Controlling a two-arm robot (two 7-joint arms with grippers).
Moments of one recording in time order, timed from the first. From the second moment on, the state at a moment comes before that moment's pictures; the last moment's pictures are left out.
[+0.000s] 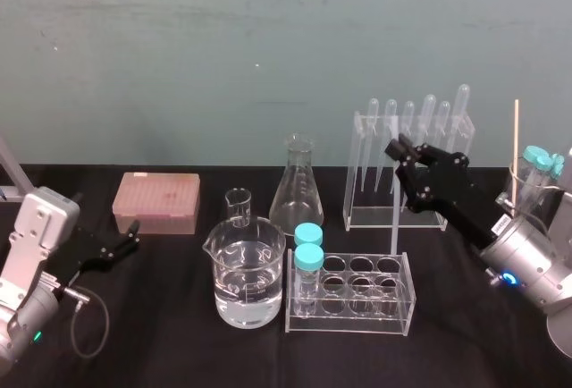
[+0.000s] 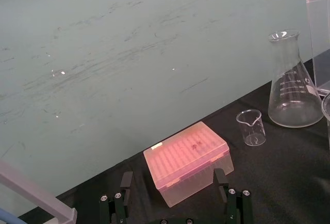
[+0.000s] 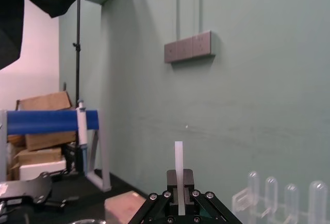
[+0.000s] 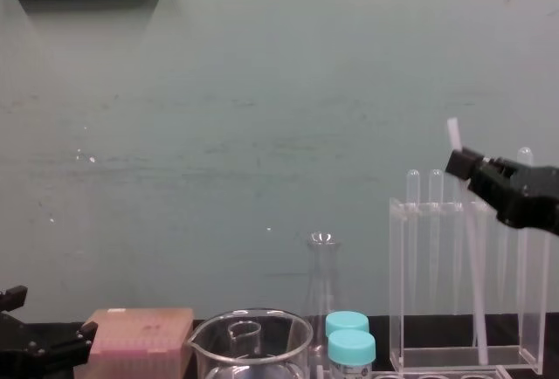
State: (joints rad) left arm -0.20 0.60 0.45 -1.41 -0.25 -0.12 0.03; right arm 0.34 0.37 -0.27 -1.24 0.60 -0.38 0.72
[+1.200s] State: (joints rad) left arm -0.20 0.60 0.45 -1.41 -0.25 -0.12 0.03; right arm 0.43 0.36 -0.38 -1.06 0.55 -0.31 0.77
